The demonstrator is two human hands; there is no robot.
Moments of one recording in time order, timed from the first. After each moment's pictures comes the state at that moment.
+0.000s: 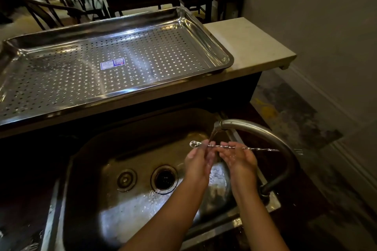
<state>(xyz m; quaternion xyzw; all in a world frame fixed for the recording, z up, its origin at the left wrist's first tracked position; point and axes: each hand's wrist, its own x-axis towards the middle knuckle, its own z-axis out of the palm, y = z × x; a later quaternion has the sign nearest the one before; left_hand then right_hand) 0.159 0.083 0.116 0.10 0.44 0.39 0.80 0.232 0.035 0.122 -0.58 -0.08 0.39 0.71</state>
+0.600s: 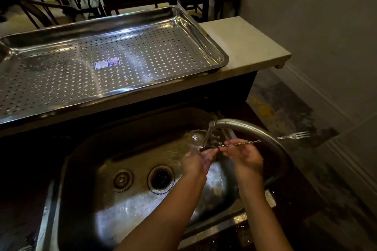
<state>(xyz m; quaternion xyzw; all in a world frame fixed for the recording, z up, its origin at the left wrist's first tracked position) 0.168 0.086 0.111 0.06 0.49 0.38 0.78 0.243 0.021 0.142 -0.64 -0.16 0.34 0.67</state>
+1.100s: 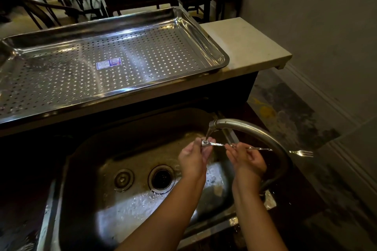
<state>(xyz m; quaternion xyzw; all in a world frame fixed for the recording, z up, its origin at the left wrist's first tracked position) 0.165 0.084 0.124 0.14 0.45 0.44 0.77 0.236 0.025 0.137 -0.57 0.02 0.31 0.76</state>
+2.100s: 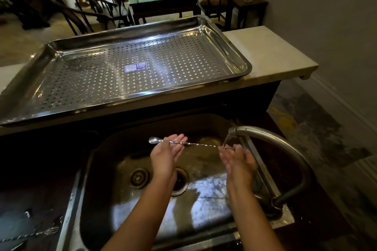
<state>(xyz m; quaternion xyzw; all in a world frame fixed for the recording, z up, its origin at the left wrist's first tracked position) 0.077 0.123 0.130 0.24 0.49 0.52 0.65 0.210 0.060 0.120 -0.52 0.04 0.43 0.74</state>
